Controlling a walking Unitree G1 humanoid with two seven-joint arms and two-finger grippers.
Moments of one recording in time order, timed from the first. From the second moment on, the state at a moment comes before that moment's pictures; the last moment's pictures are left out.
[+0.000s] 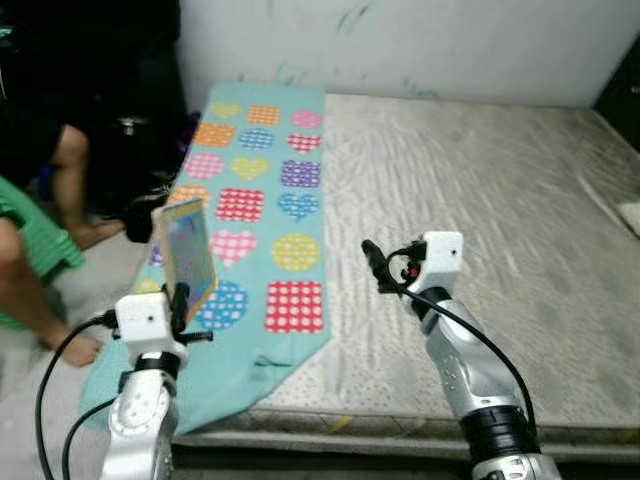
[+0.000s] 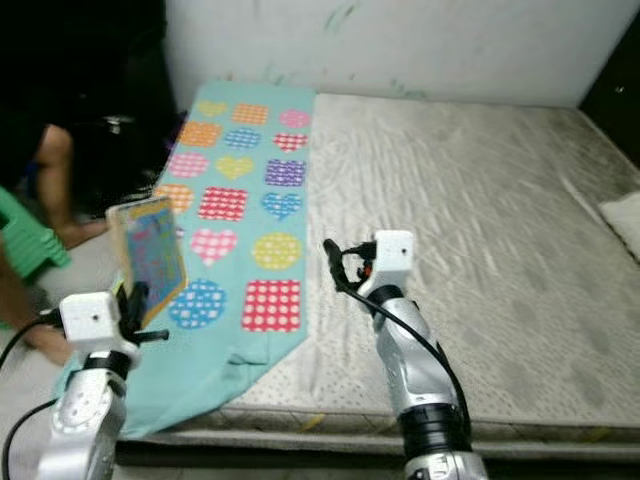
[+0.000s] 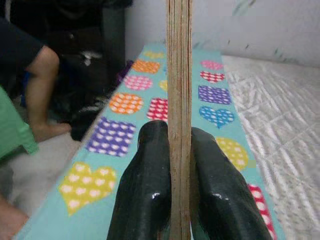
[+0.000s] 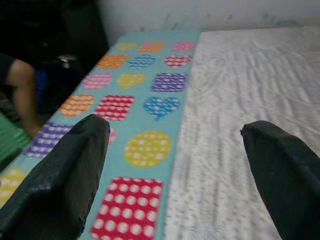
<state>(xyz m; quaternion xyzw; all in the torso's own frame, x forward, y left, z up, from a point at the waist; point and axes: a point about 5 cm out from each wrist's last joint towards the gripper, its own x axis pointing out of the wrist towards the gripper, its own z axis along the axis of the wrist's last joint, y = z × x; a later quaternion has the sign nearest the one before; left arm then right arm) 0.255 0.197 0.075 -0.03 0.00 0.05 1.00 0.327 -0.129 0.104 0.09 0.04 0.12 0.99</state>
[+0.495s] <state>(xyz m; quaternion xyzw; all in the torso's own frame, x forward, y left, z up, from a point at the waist) 0.266 0.185 0.079 -0.08 0.02 0.01 1.00 0.317 -0.138 0.099 0.09 0.04 0.09 0.99</state>
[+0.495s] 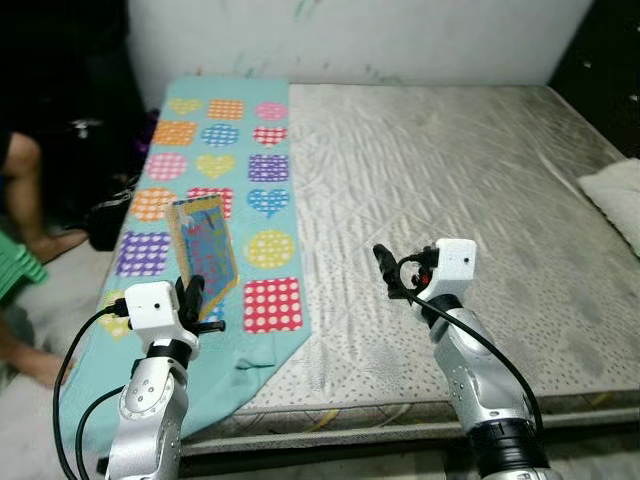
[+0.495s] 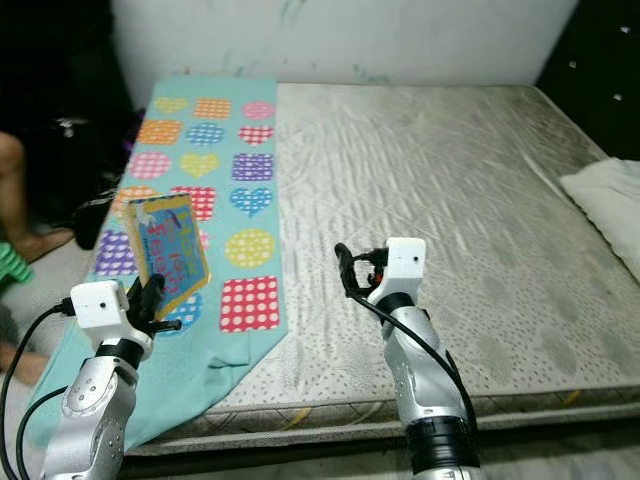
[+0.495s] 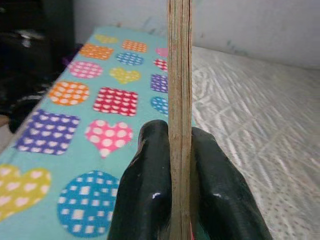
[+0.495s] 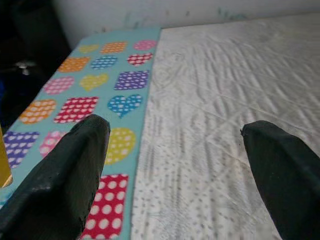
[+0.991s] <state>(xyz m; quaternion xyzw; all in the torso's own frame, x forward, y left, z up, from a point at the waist) 0.254 0.192 0.085 -0.07 0.01 0.02 1.00 0.302 -0.157 0.102 0.08 0.04 0.06 0.99</state>
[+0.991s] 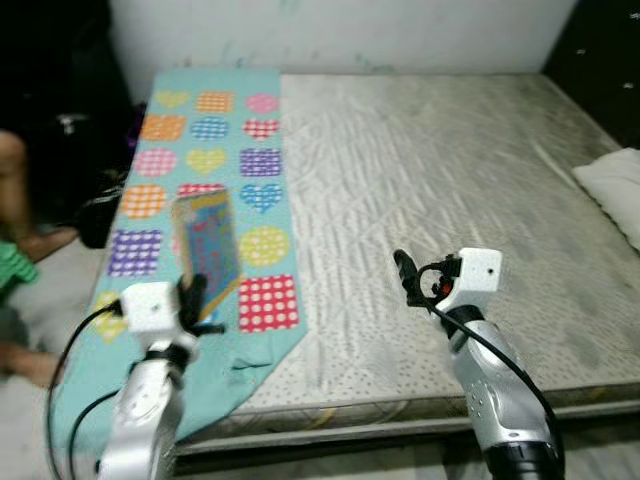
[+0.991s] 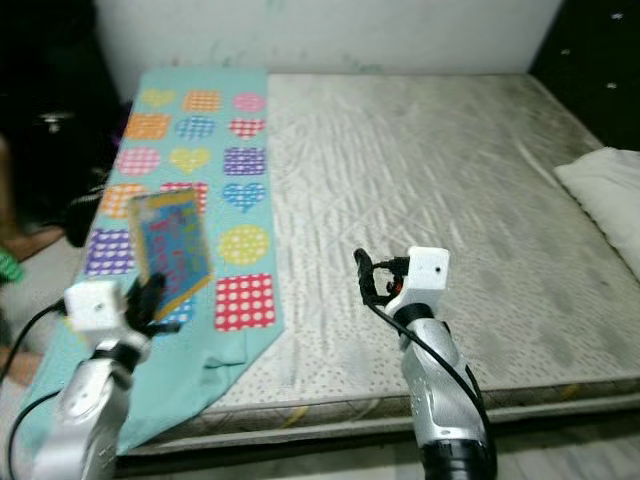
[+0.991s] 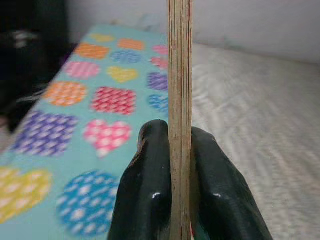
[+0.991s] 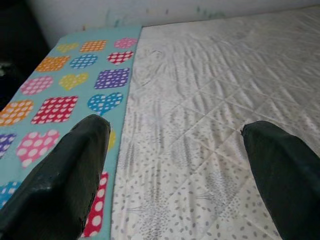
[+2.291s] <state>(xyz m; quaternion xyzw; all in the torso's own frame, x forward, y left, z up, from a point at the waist) 0.258 0.186 0.088 -0.08 0.02 0.01 1.00 0.307 -0.148 0.107 0.07 0.04 0.08 0.99</state>
